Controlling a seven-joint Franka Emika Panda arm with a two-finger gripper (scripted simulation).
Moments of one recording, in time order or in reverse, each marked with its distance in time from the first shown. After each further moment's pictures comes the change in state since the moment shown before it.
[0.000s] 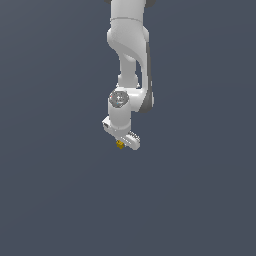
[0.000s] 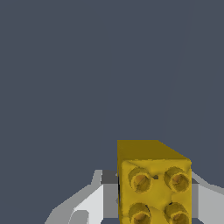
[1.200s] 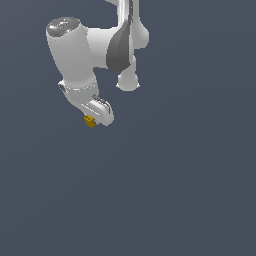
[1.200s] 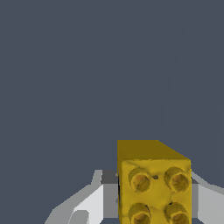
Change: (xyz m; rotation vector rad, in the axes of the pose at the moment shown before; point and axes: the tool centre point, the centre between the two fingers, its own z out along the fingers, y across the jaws) arm 0.082 0.066 -0.208 0.001 0.002 0.003
